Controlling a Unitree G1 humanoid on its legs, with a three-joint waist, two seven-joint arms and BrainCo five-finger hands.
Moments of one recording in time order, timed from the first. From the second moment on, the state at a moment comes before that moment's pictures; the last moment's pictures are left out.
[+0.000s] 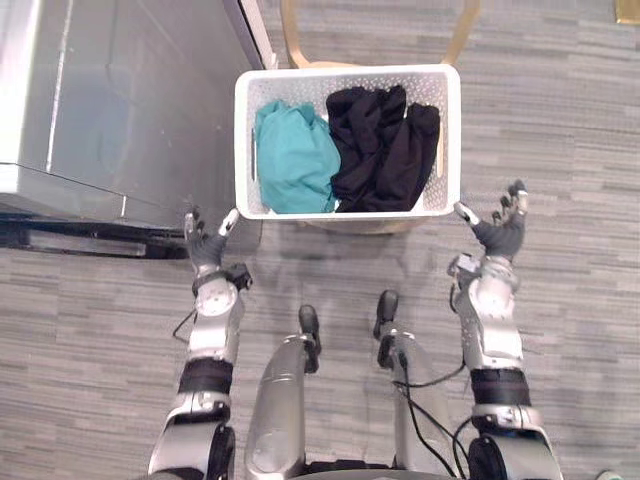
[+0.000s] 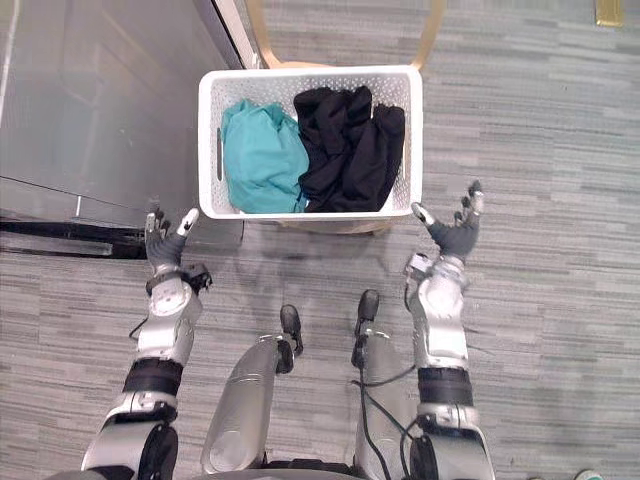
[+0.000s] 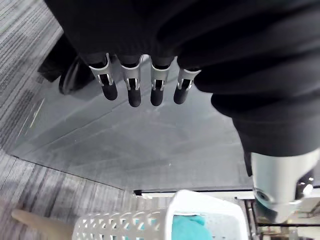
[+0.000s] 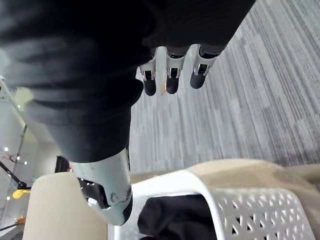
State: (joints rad) left arm -0.31 0.12 0.17 0.34 -0.20 -0.09 0.37; right arm -0.27 -0.10 -0.22 0.10 0.13 -0.08 -0.39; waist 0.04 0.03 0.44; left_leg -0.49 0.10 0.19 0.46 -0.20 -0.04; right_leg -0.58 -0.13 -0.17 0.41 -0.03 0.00
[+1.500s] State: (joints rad) left arm 0.05 0.14 0.13 0.95 -0.02 -0.05 0.12; right arm -0.07 -0.11 -0.21 1.01 0.03 0.01 -0.09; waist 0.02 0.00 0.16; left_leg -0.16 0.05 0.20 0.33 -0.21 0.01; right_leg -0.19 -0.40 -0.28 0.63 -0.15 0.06
